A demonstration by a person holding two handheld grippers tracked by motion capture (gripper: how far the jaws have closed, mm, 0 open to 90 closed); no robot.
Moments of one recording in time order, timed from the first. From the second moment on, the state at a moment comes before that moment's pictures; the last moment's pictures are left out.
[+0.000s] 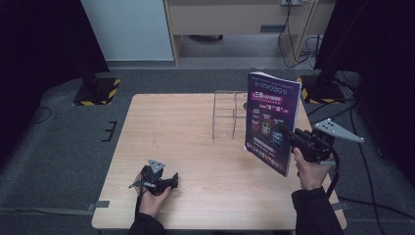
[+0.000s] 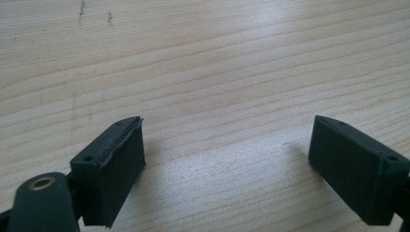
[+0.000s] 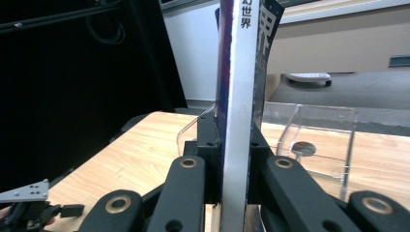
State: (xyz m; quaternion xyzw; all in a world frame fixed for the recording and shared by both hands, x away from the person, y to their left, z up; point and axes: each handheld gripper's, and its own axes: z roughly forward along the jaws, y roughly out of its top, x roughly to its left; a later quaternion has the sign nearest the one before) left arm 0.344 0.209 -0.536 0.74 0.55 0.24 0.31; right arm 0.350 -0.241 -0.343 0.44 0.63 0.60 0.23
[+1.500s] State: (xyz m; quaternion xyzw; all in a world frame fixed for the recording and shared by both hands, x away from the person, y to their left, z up) left arm 0.344 0.209 -0.536 0.74 0.55 0.24 0.31; right arm 0.398 -0.266 -0.352 0.49 0.60 0.56 0.30
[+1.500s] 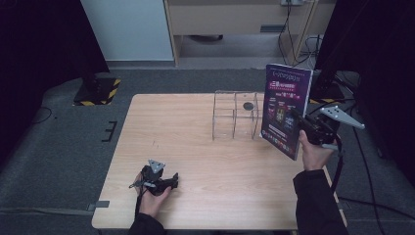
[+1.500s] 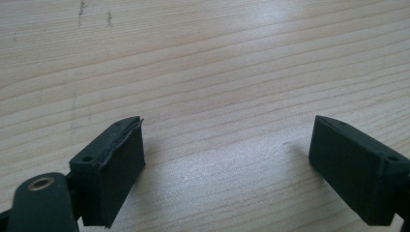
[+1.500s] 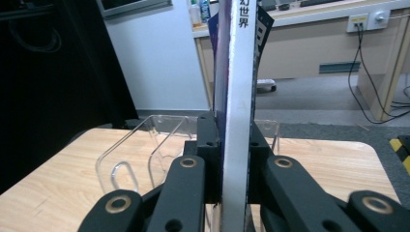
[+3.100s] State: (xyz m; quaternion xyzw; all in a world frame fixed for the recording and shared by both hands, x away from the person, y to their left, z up) left arm 0.344 0.209 -0.536 0.74 0.55 0.24 0.31; right arm 0.454 -0.236 -0.402 0.51 0.60 0.53 0.33
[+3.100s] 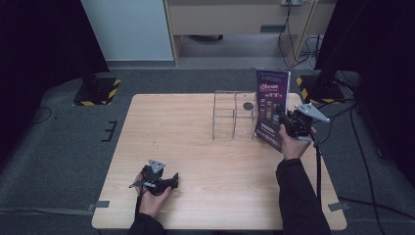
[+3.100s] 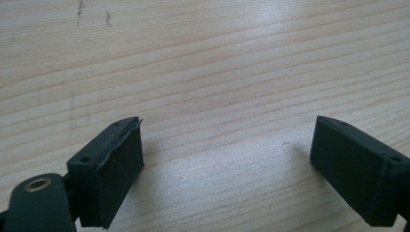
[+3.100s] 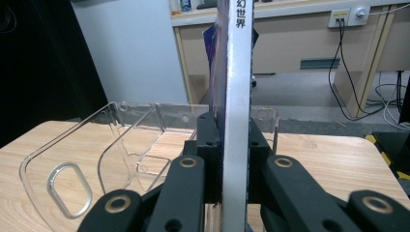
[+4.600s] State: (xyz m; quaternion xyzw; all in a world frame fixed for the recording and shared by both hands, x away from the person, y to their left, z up) left arm 0.344 0.208 -0.536 0.74 0.55 0.24 0.31; right arm 0.382 -0.277 -0.436 0.49 0.66 0.50 0.28
